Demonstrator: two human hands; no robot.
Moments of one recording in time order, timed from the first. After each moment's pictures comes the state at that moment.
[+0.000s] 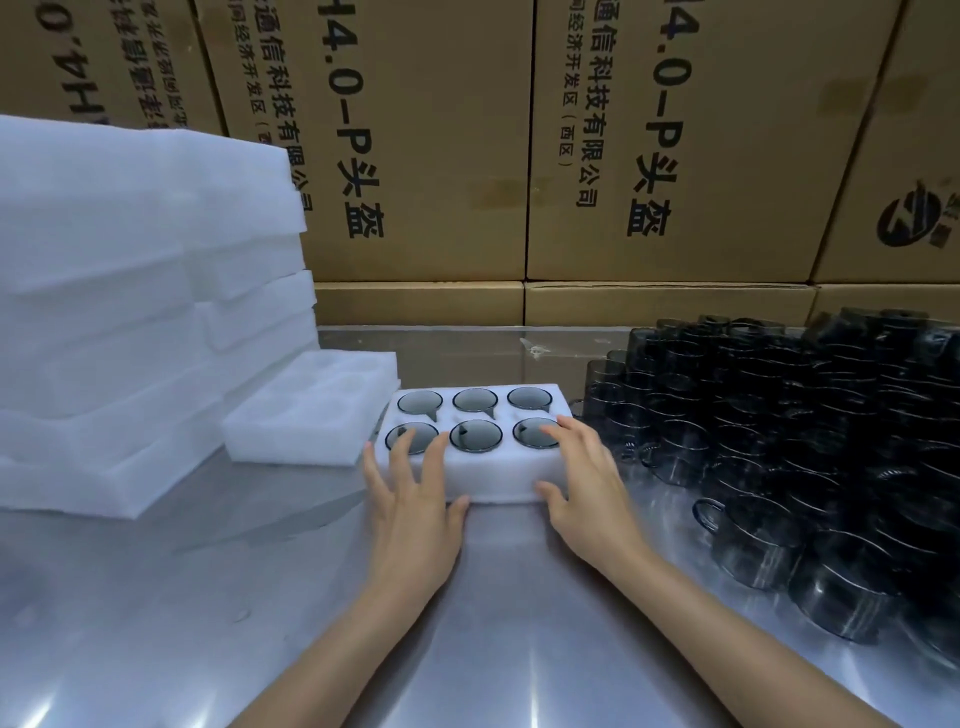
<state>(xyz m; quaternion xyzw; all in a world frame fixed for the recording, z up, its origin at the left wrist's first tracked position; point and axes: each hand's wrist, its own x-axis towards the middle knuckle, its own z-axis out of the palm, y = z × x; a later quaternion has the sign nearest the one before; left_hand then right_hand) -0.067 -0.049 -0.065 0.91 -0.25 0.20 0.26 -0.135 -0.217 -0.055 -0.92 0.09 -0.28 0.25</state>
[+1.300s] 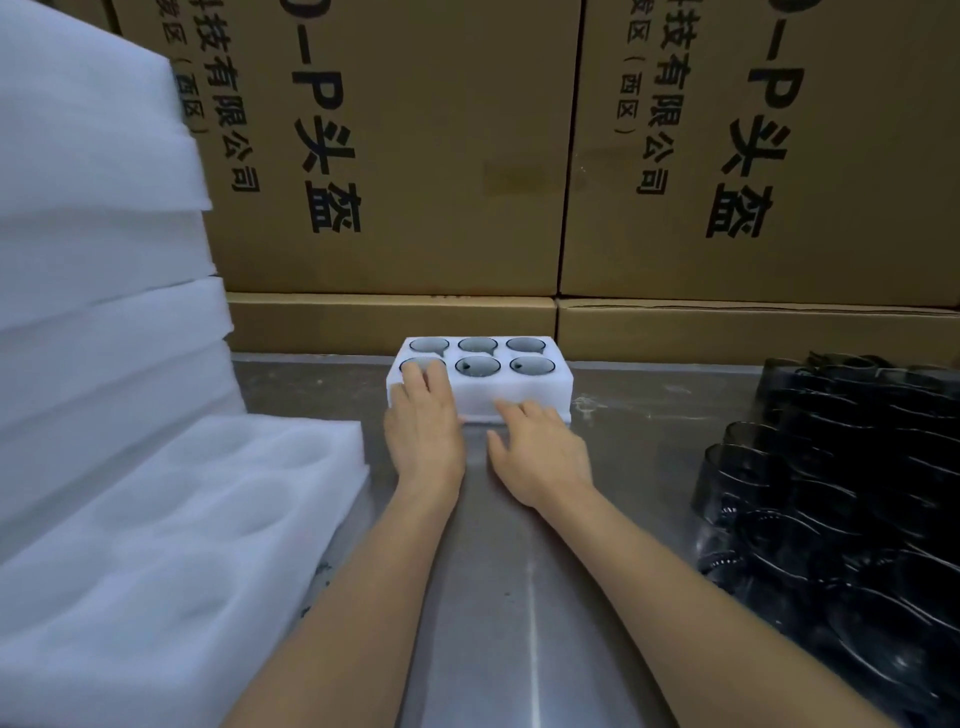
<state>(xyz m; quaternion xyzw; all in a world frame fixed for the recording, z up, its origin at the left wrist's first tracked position) 0.237 -0.197 -0.058 0.94 -0.14 0.27 0.16 0.164 -0.292 -0.059 -0.96 0.15 -0.20 0.12</state>
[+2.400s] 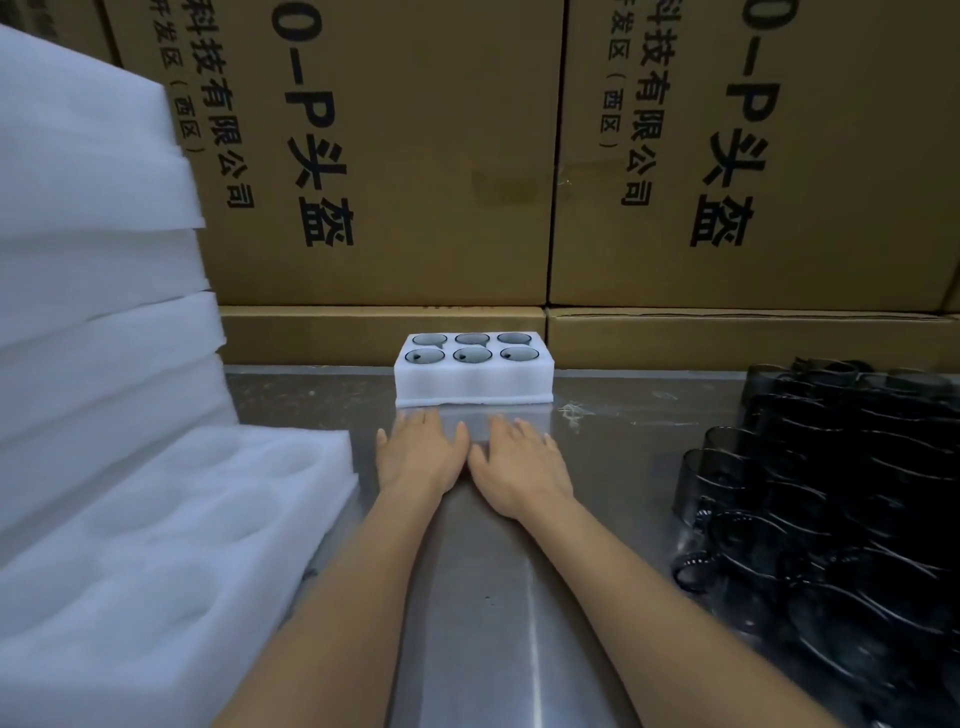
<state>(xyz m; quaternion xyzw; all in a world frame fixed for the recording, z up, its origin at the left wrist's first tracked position) 0.240 -0.197 -0.062 0.96 -0.18 0.09 0.18 0.166 -0.288 -0.062 -0.97 0.16 -0.11 0.15</state>
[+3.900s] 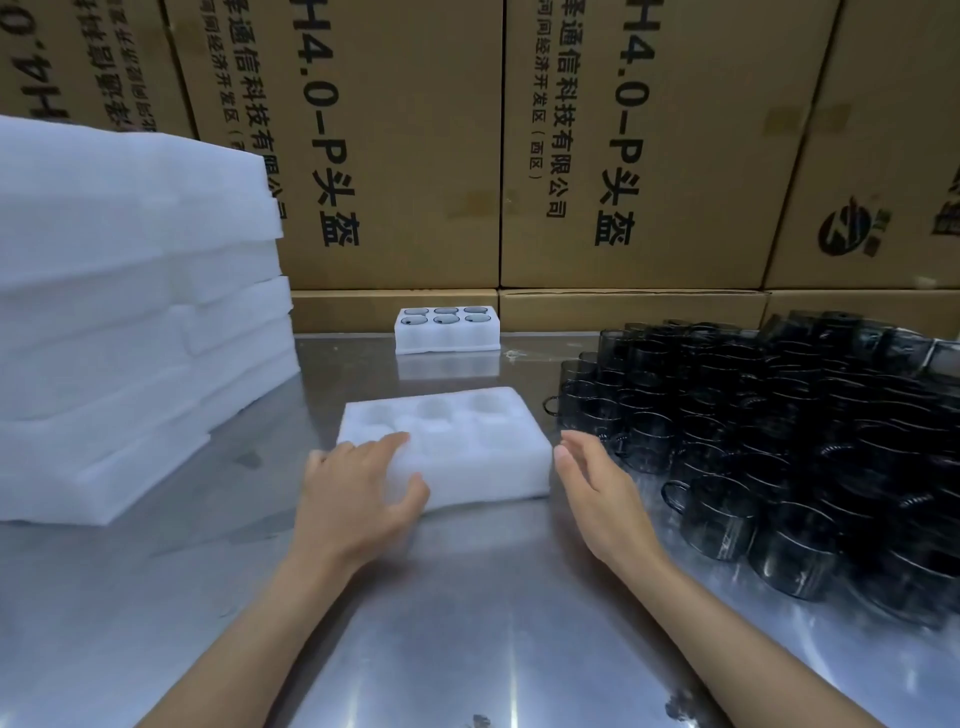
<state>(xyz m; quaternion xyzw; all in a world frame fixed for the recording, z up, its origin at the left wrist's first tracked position) -0.056 -0.010 -0.034 0.90 -0.30 0.25 0.20 -0.166 -0.221 -0.055 -0.85 0.18 -0.30 0.39</state>
